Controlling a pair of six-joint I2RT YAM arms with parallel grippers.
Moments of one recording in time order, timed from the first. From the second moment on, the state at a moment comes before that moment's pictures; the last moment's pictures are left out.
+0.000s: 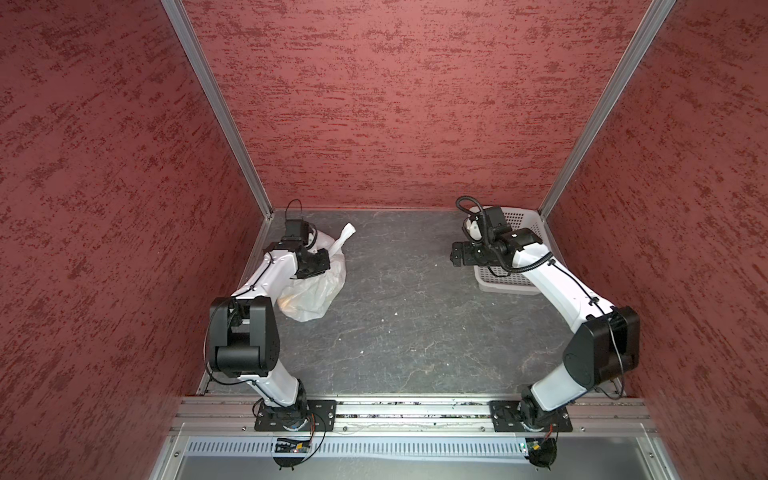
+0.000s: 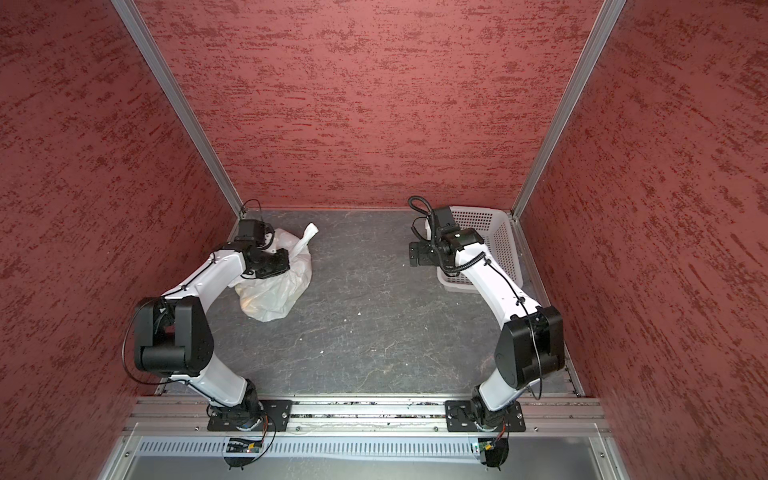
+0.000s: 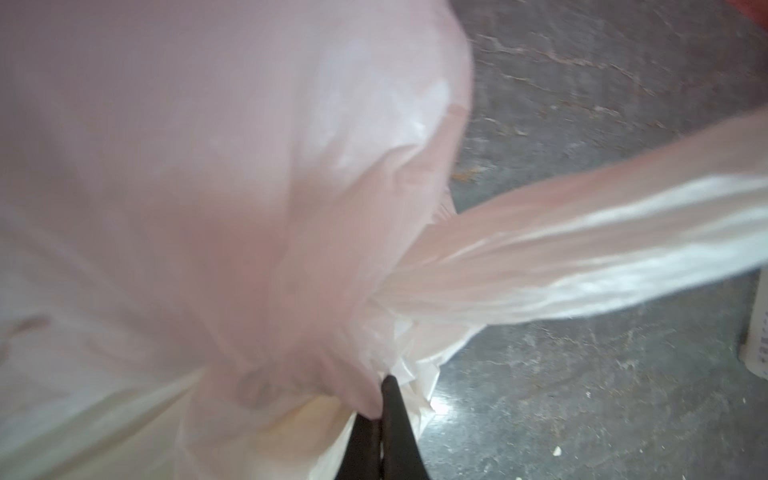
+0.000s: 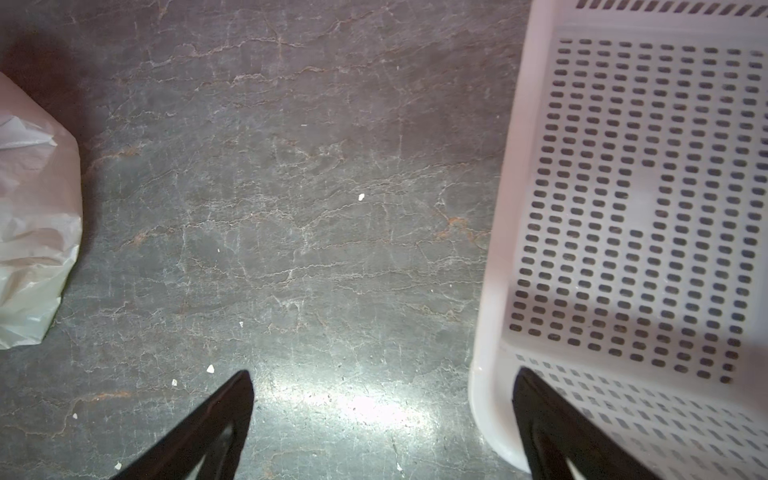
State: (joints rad) left arm -0.03 1.64 1.23 -0.66 0.23 -0.27; right arm 0.30 1.59 1.43 -0.83 -0.06 0.28
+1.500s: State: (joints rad) left arm -0.72 1.59 1.19 -0.75 0.26 -0.40; right arm 0.35 1.50 1.30 -0.76 -0.40 0.09
